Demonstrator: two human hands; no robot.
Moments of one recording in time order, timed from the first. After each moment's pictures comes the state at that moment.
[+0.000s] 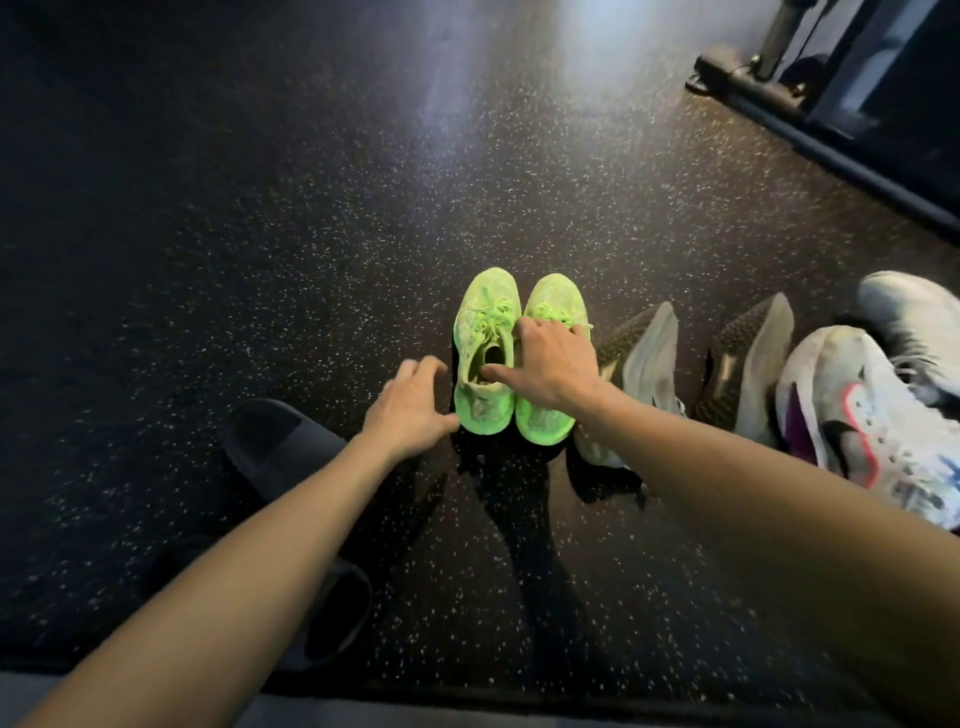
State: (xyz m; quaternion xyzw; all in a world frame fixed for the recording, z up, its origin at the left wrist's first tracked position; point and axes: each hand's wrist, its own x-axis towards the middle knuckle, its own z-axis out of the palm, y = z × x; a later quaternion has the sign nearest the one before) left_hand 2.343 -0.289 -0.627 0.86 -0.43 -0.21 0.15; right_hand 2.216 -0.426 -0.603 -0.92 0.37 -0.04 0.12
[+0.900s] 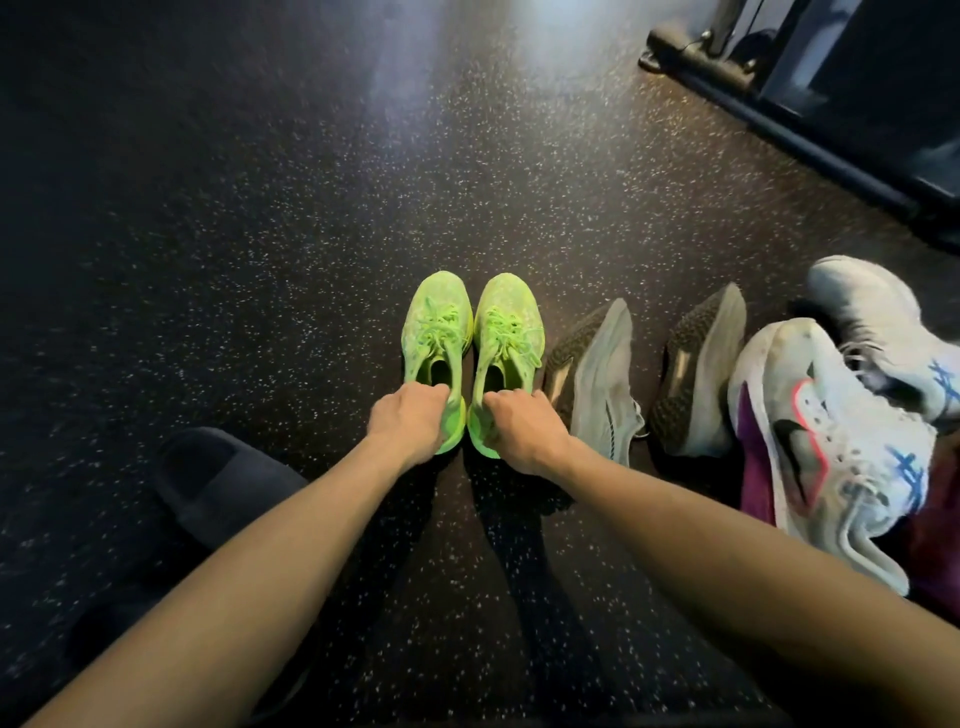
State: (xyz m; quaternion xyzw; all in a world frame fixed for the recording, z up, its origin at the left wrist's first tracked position) left_hand 2.310 -0.353 -0.642 0.83 -0.52 -0.17 -0.07; right_hand 2.174 -0.435 -0.658 -0.95 0.29 0.06 0.14
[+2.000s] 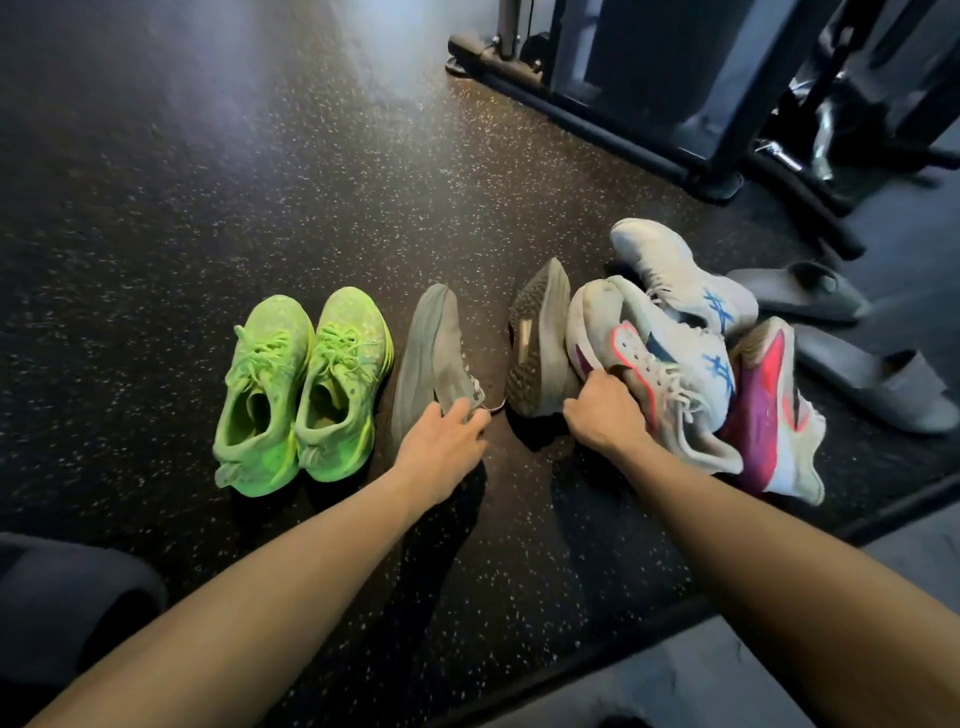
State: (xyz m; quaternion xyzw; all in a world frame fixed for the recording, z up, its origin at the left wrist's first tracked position) left_hand 2.144 -0.409 -0.649 0.52 -0.82 0.04 -0.22; right_hand 1.961 -0.494 -0.642 -0.67 0.71 -0.04 0.22
